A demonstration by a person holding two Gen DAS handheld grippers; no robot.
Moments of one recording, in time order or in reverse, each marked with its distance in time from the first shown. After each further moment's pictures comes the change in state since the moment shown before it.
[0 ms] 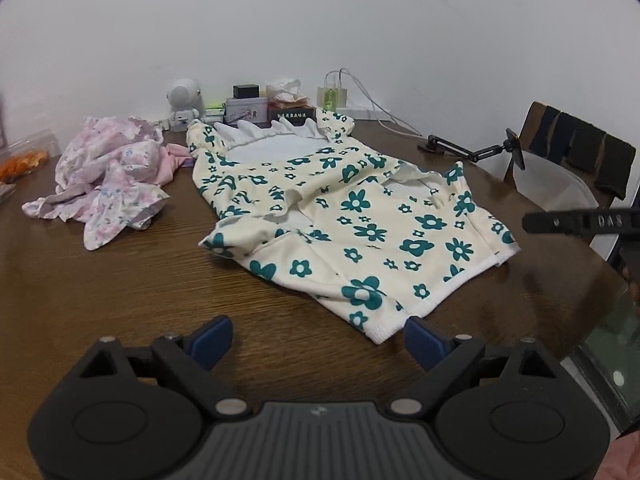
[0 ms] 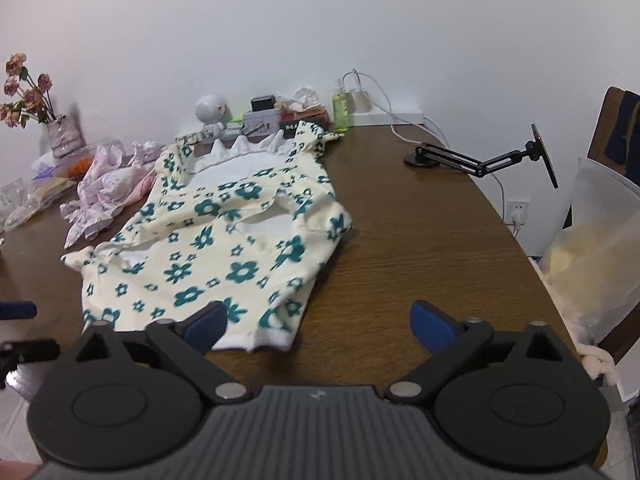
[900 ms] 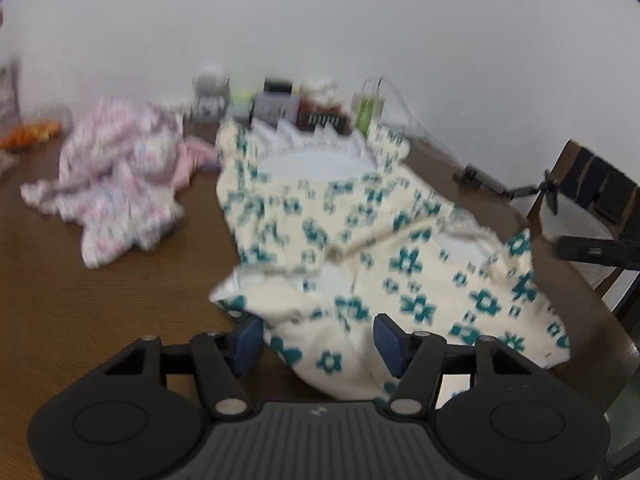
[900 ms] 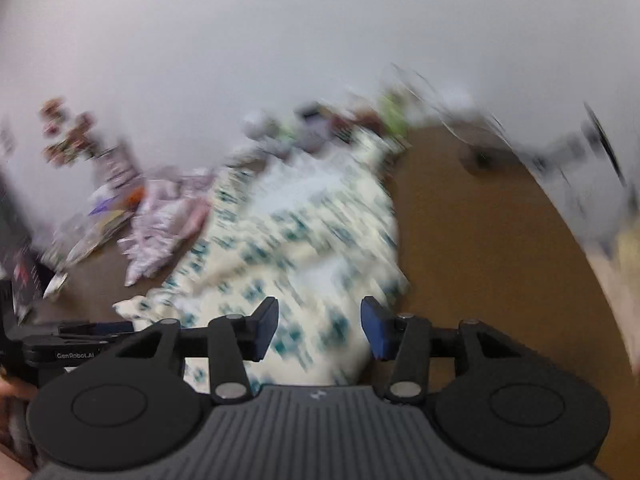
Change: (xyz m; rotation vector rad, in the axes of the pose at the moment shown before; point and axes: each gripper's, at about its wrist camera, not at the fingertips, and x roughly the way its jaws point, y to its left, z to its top) left arm 0.025 0.032 0.048 -0.116 -0.028 0.000; right arm 0.026 0.013 0.054 -0.041 -0.001 0.263
